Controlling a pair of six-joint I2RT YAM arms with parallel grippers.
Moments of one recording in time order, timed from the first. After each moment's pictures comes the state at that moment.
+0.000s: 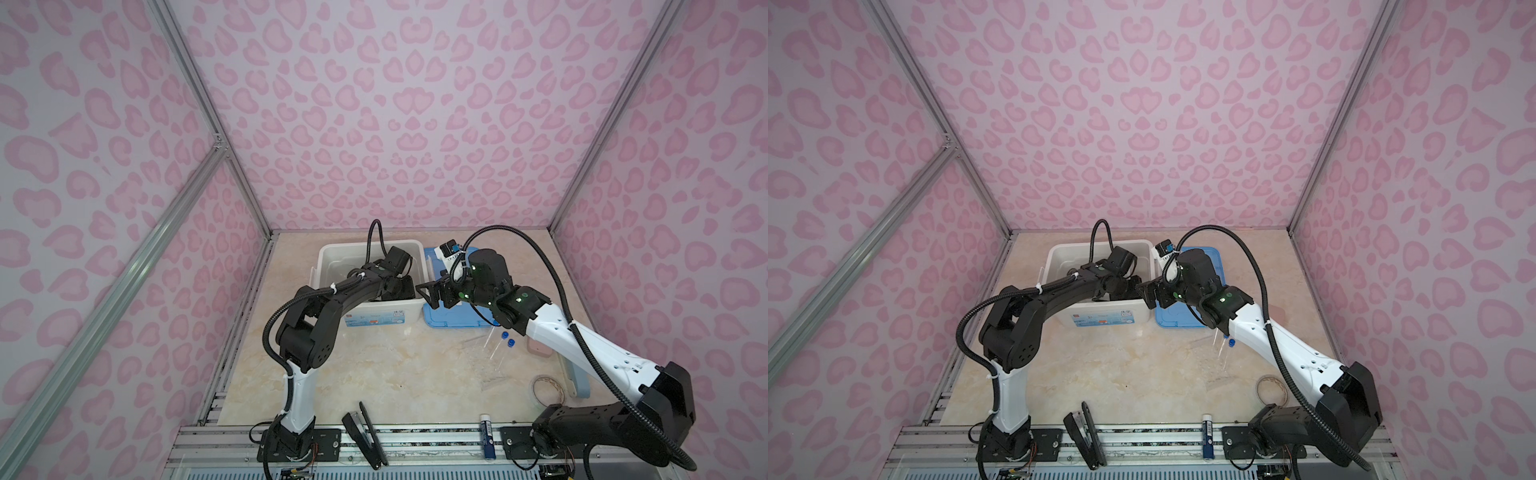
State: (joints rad) left arm -0.58 2.00 1.49 -0.52 0.10 -0.68; right arm 0.63 1.33 1.12 -0.30 -0.18 0.17
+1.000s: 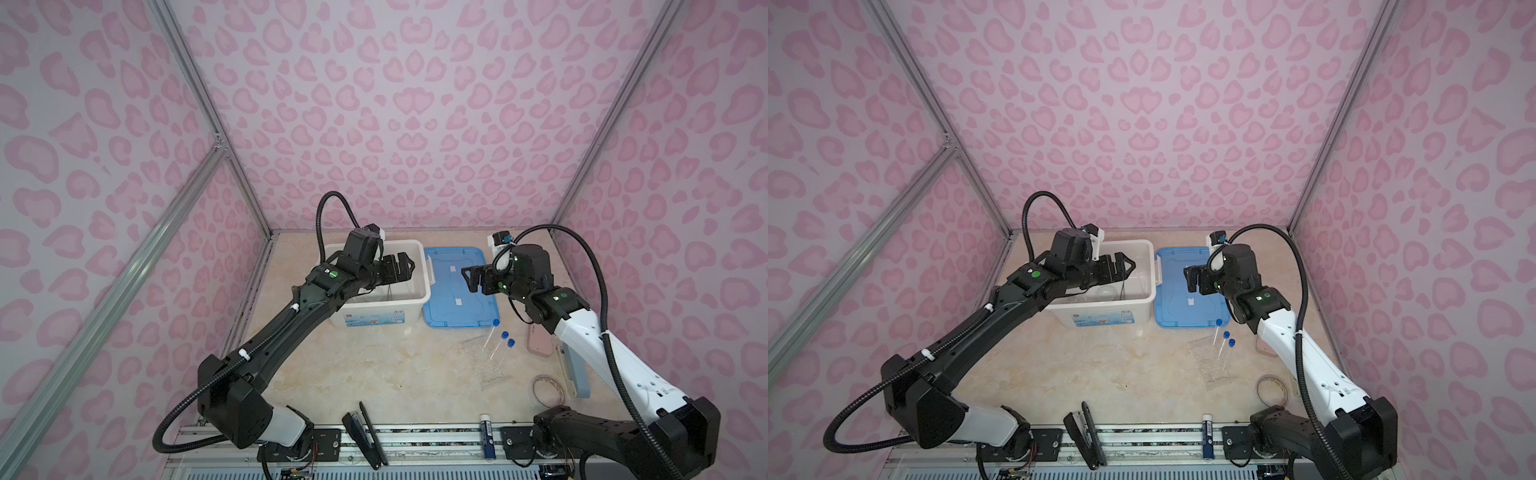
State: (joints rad) left arm -0.57 1.43 1.37 -0.57 0.16 -0.63; right arm 0.33 1.23 1.07 -0.40 -0.06 0.19
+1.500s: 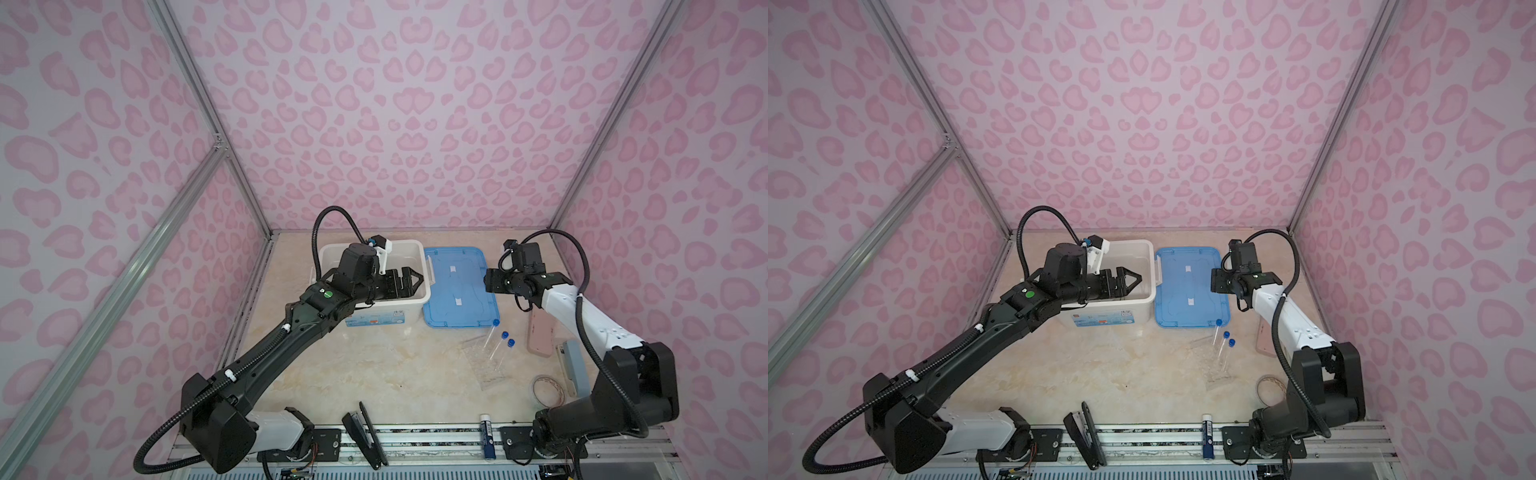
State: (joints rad) left arm -0.63 1.33 1.21 -0.42 0.28 -0.63; right arm 0.14 1.53 1.12 -0.51 0.01 0.20
